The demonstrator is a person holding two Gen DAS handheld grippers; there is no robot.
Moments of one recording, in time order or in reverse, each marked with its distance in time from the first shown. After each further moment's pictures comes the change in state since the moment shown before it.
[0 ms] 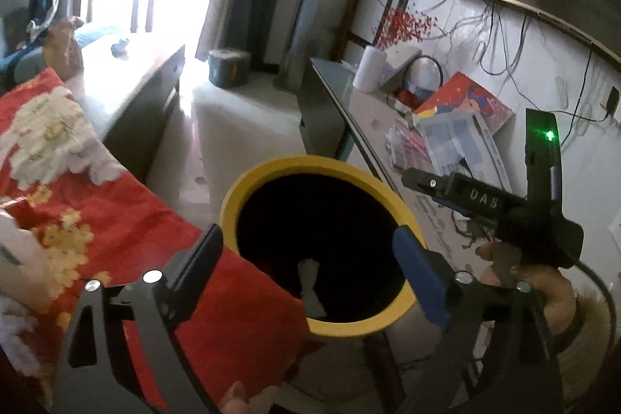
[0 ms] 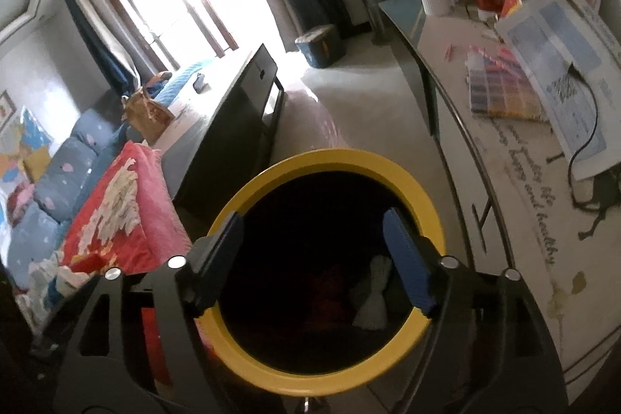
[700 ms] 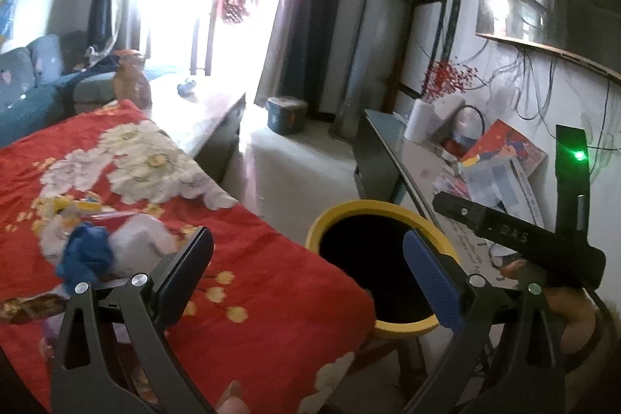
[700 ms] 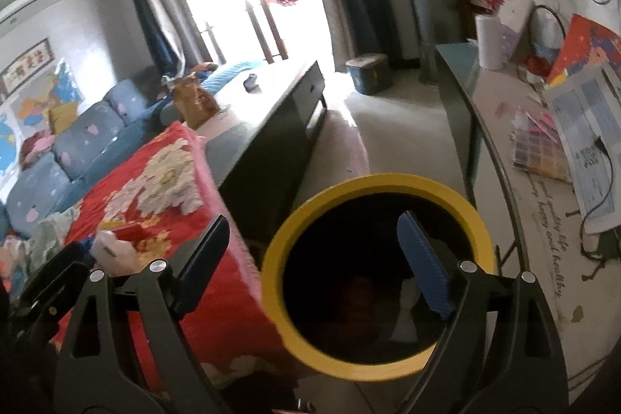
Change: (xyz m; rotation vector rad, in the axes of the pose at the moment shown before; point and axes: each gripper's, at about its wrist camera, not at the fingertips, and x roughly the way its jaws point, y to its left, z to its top) left arm -0.099 0.034 -0.009 -0.040 -0.188 0.202; right arm -0.036 0.081 -0.013 -0.206 -0.073 0.092
